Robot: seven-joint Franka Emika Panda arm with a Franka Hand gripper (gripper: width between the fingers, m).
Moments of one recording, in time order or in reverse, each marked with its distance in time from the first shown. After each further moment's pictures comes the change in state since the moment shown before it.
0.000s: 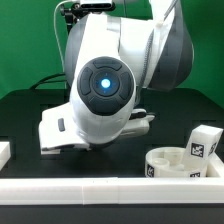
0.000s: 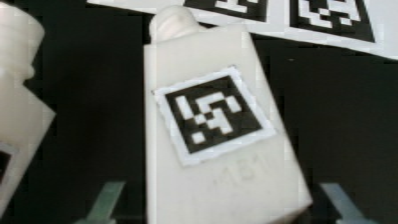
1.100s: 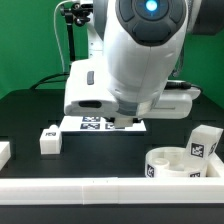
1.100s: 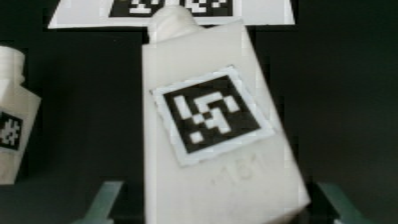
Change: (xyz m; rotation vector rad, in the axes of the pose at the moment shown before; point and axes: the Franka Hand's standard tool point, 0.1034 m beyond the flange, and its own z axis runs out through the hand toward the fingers) arm -0.009 -0.052 -0.095 0.046 0.076 0.198
